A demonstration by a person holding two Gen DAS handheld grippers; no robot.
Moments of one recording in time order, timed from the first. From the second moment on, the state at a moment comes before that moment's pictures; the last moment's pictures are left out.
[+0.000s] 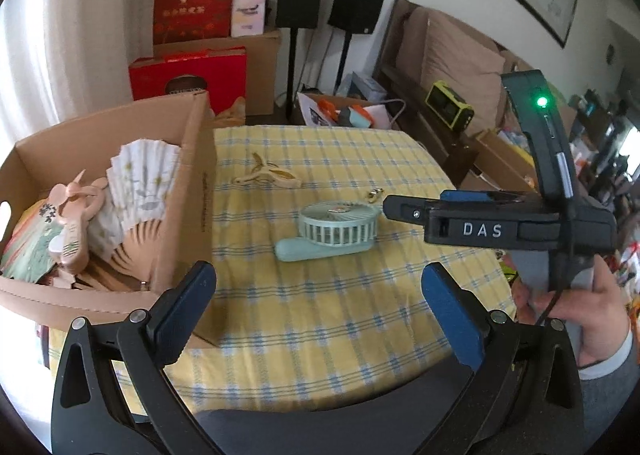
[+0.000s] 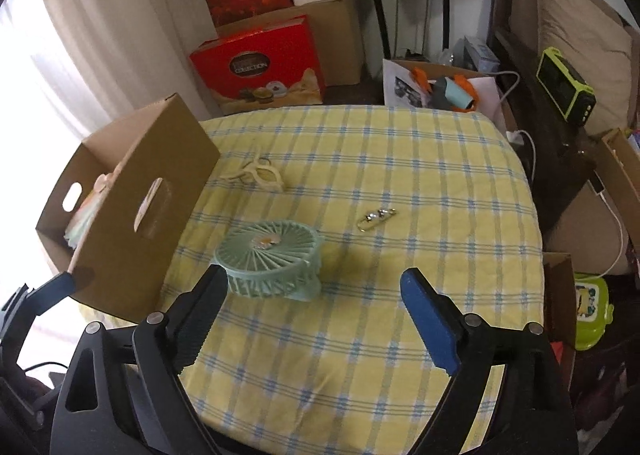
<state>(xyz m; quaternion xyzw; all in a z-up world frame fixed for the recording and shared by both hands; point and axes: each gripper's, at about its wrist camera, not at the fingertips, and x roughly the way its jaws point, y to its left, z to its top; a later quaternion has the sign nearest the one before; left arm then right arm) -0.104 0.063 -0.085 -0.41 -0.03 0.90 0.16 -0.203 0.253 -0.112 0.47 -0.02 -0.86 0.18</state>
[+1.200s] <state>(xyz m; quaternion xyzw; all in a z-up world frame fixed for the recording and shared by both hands) -0.114 0.079 -0.116 -0.45 -0.05 0.87 0.18 -0.244 0.202 -0.174 0.50 -0.02 -0.83 0.25</state>
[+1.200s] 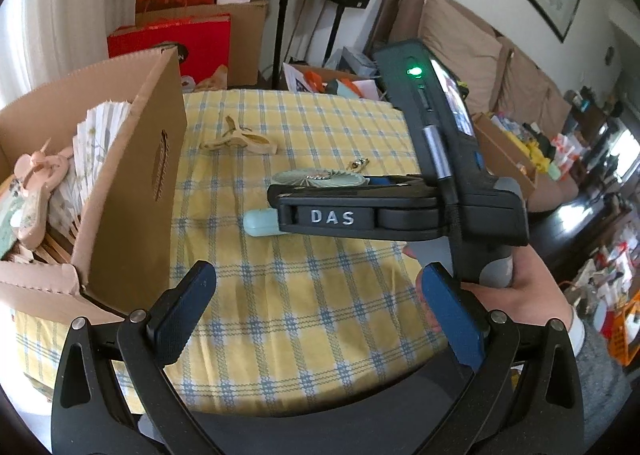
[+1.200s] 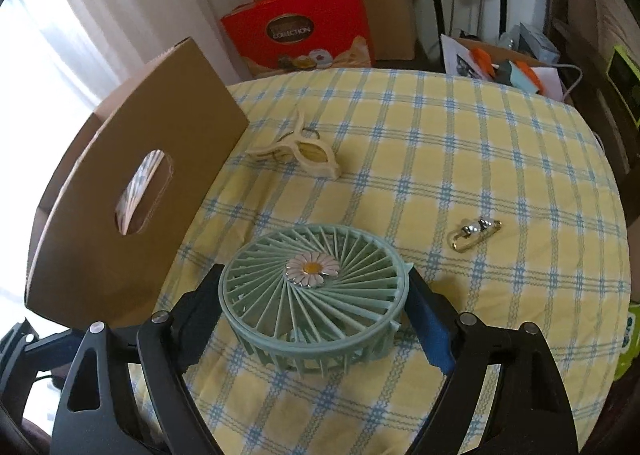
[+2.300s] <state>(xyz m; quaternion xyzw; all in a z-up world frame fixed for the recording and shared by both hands) -0.138 0.079 -0.131 -0.46 -0.27 0.81 0.26 -0.168 0.330 -0.098 0.46 -0.14 -0.84 0.26</state>
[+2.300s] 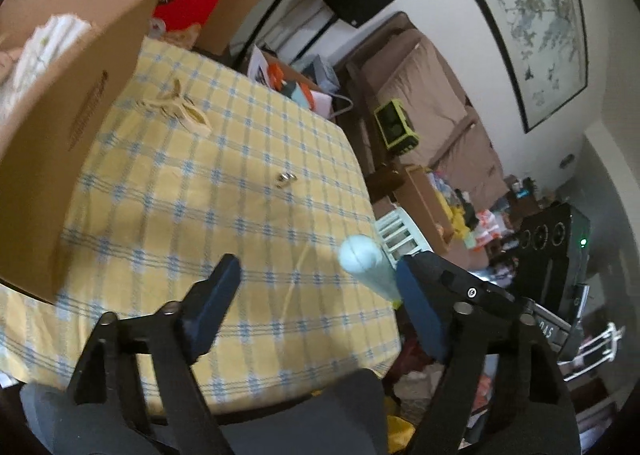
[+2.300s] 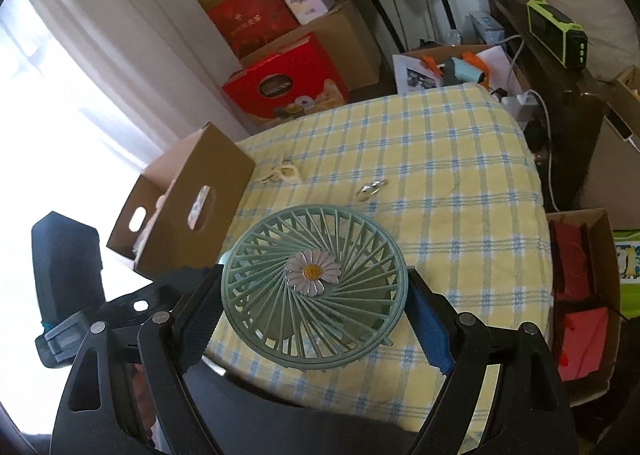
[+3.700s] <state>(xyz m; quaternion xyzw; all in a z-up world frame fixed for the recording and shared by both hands) -0.126 -0.153 -0.088 -0.39 -0.37 0.82 0.21 -0.180 0.082 -0.045 0.46 -0.05 -0.80 0.39</state>
